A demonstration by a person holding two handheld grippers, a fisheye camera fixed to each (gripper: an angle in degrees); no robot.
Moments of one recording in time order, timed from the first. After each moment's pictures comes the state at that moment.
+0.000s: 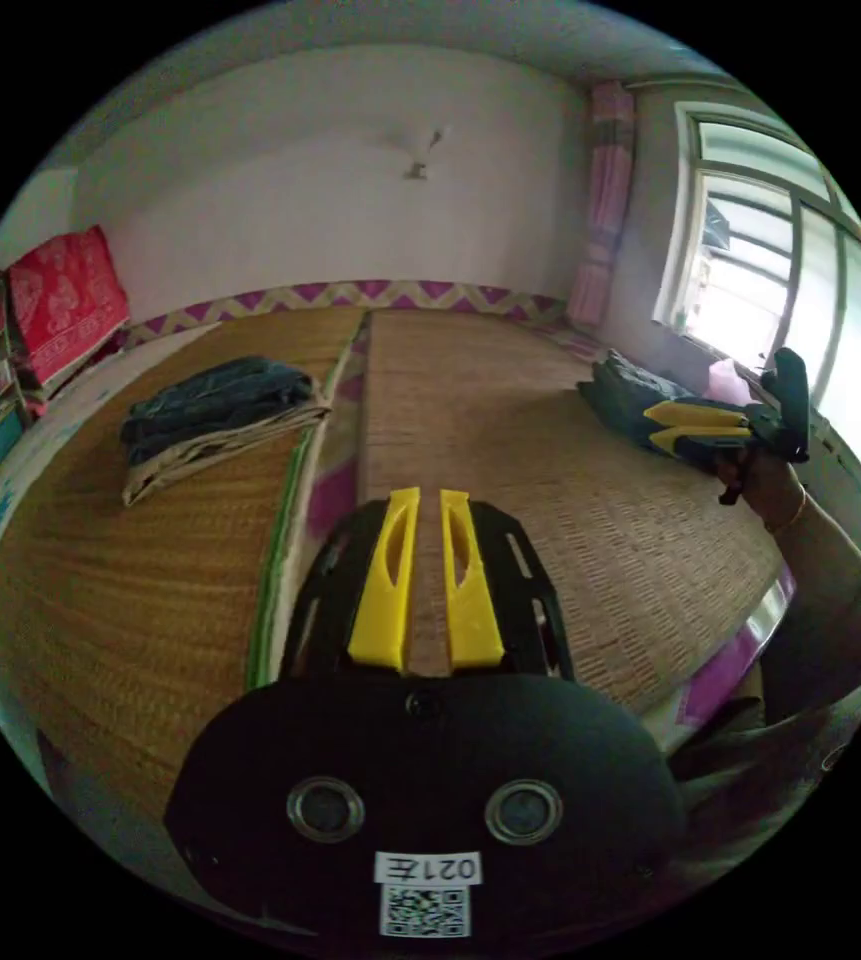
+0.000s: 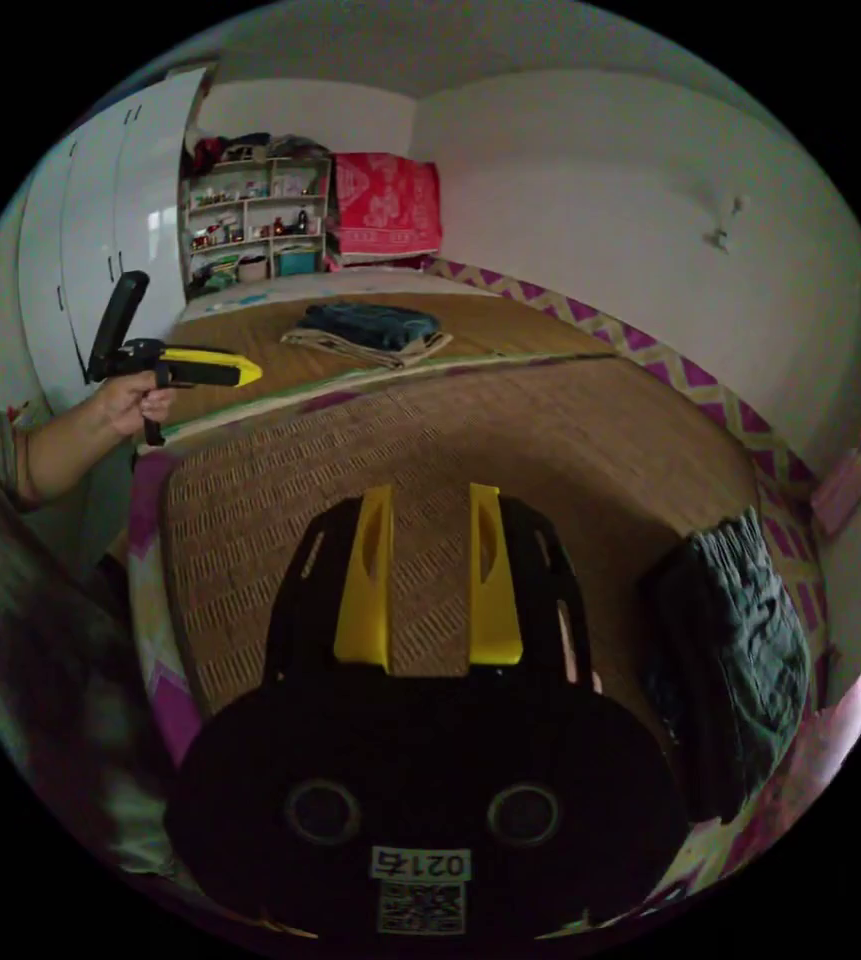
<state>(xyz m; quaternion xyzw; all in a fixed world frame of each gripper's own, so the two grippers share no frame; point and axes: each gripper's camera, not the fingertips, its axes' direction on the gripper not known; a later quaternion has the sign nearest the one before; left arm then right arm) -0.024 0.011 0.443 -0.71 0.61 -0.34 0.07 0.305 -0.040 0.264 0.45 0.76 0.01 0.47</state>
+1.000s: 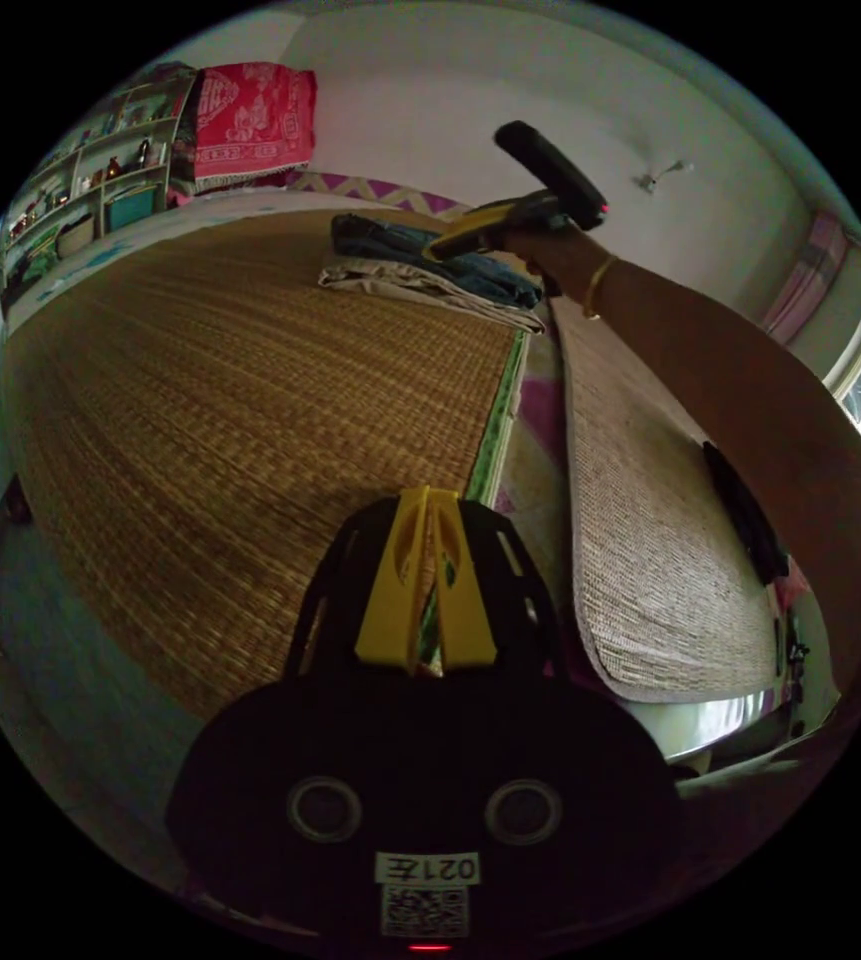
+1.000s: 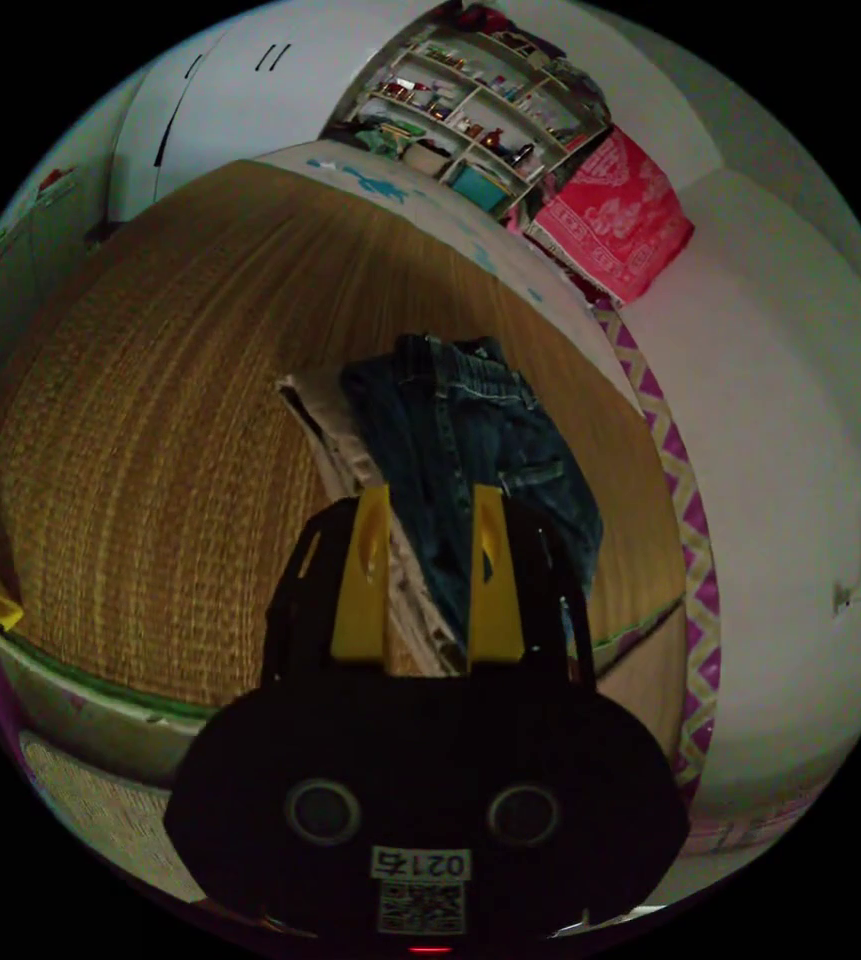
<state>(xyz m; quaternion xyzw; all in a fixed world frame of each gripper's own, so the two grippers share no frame) -0.282 0.223 0.355 -0.86 0.43 -0.27 -0.01 0.469 -0.789 0.137 0.14 0.87 -0.09 0.46</state>
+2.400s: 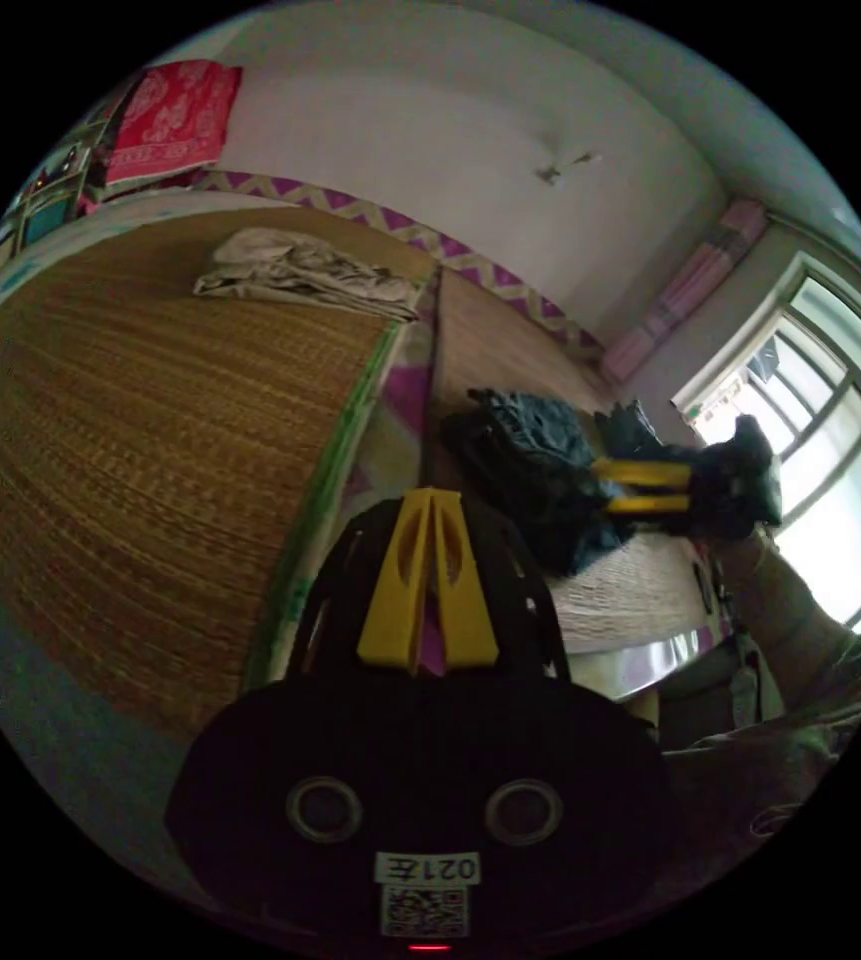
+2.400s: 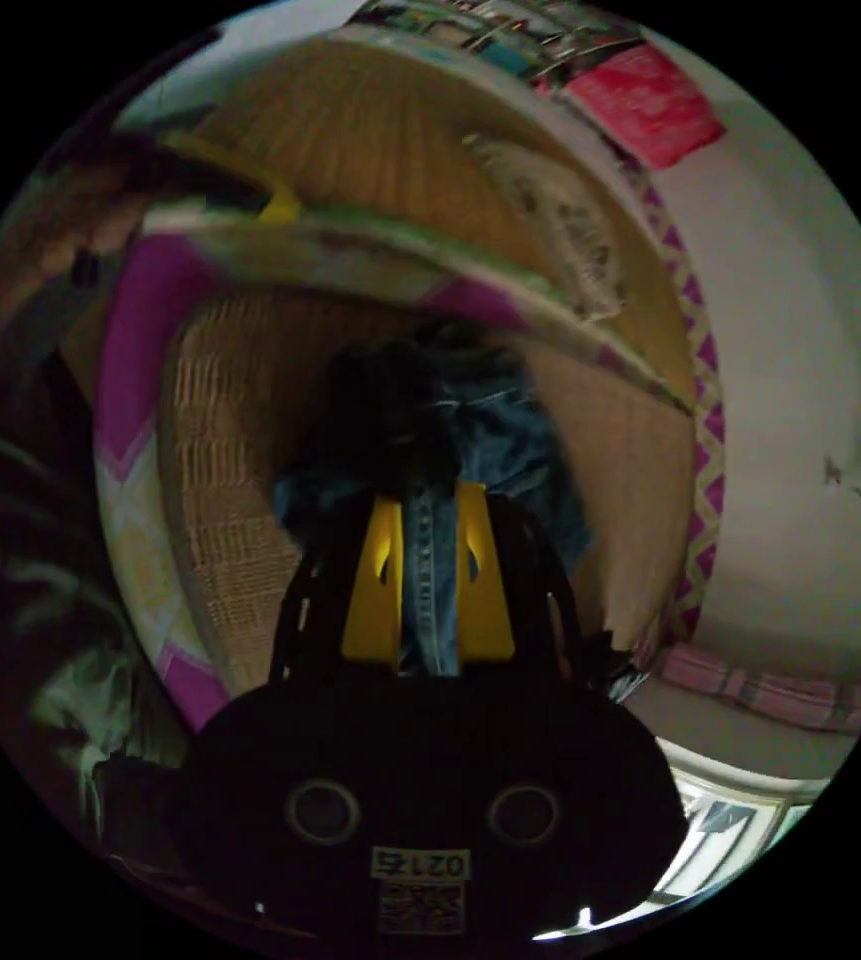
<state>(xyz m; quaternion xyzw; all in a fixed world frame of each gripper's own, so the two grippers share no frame) -0.281 0.192 0.377 -0.78 0.48 -0.39 -0.06 0.450 -0.489 0.454 0.03 0.86 0.13 0.49</state>
